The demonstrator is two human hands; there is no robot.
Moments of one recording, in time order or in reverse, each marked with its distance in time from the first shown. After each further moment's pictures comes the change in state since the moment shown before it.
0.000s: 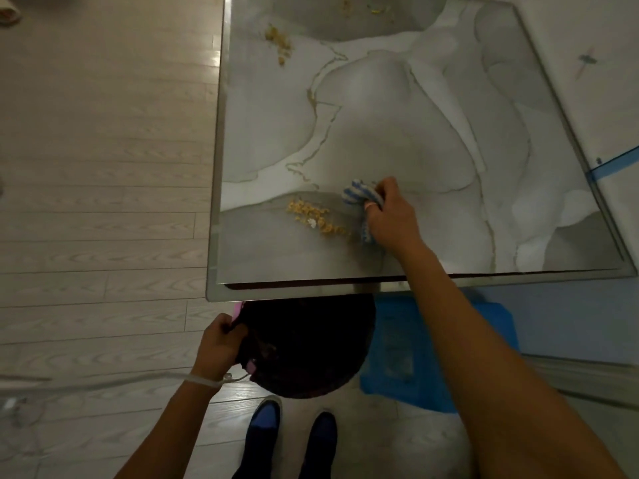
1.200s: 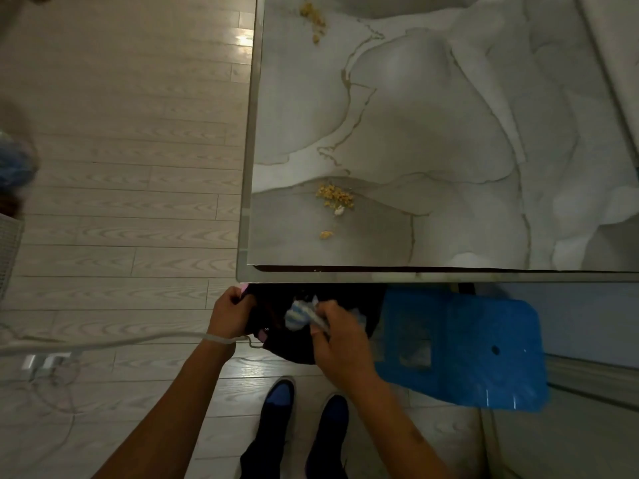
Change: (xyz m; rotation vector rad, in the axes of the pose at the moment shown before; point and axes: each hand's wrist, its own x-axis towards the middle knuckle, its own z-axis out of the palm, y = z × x) left_hand 0.017 0.005 -0.024 -0.151 0.027 -0.059; right_hand -0.190 0.020 0.132 0.095 -0.148 -0.223
